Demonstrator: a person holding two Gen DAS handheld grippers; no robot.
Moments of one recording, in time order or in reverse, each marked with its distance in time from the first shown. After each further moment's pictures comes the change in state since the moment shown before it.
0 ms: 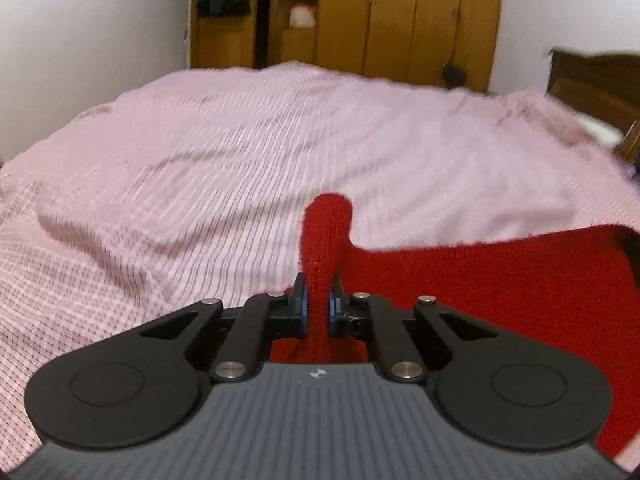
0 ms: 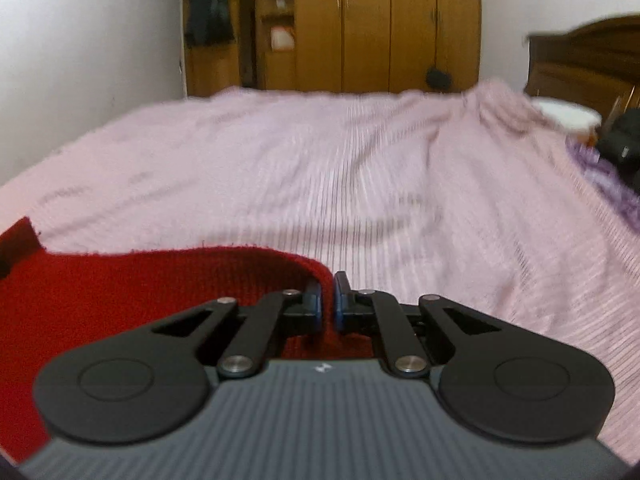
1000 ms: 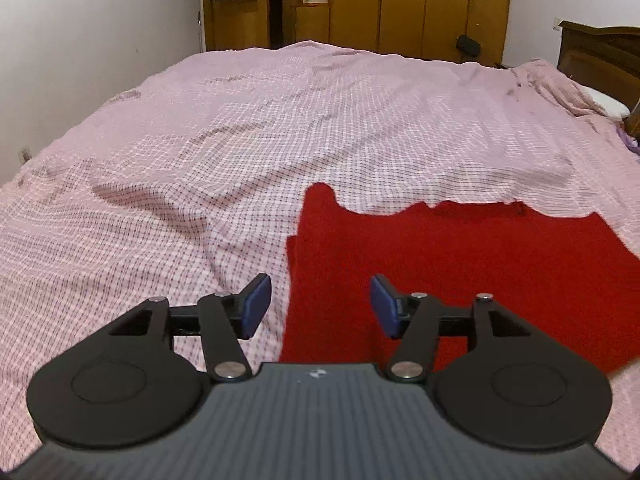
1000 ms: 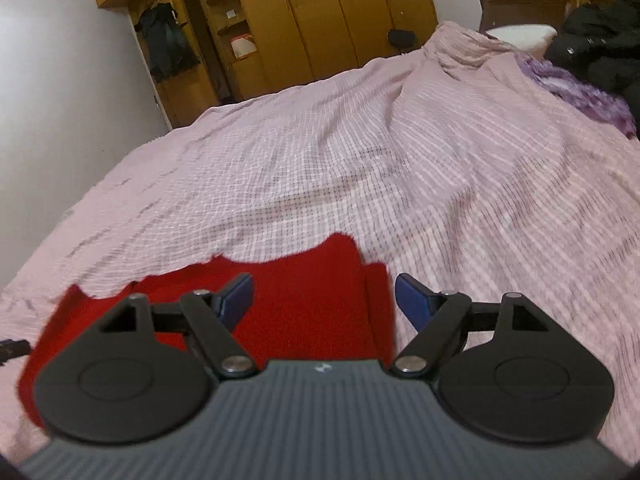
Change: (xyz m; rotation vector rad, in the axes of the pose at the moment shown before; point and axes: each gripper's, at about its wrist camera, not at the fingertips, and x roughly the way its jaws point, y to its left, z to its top) left arm -0.087 0.001 -0.019 0.016 0.071 0.039; right arm -0.102 -0.045 -0.031 0.308 0.006 0.093
